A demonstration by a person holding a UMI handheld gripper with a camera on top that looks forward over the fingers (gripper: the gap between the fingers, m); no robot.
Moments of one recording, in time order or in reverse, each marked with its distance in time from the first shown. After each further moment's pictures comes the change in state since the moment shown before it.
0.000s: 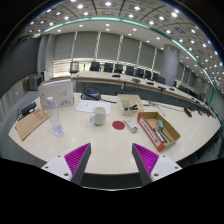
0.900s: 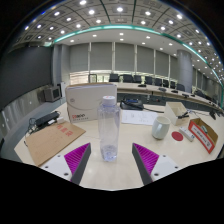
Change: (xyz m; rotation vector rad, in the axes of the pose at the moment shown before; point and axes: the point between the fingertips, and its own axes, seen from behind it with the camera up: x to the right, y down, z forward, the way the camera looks) arm -0.307 -0.032 0.146 0.153 -0.192 0.032
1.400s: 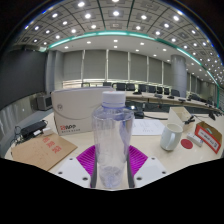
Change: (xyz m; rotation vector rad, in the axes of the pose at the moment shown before) arm -0.009 -0.024 0.121 0.107 0.078 0.023
